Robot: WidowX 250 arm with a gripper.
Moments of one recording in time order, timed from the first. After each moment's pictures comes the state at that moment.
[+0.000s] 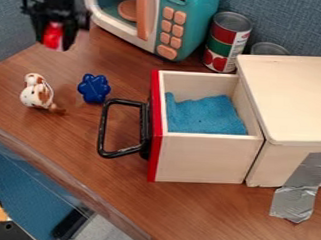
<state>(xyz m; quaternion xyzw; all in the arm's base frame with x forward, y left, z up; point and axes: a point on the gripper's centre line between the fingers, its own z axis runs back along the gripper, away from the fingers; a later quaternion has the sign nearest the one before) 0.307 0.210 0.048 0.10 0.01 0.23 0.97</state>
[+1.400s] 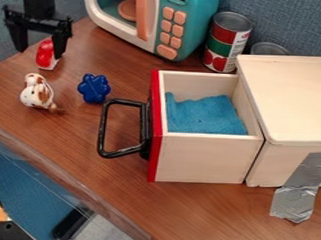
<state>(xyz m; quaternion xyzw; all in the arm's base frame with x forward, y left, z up) 0.294 0.223 0.056 0.04 -0.02 0.24 0.97</state>
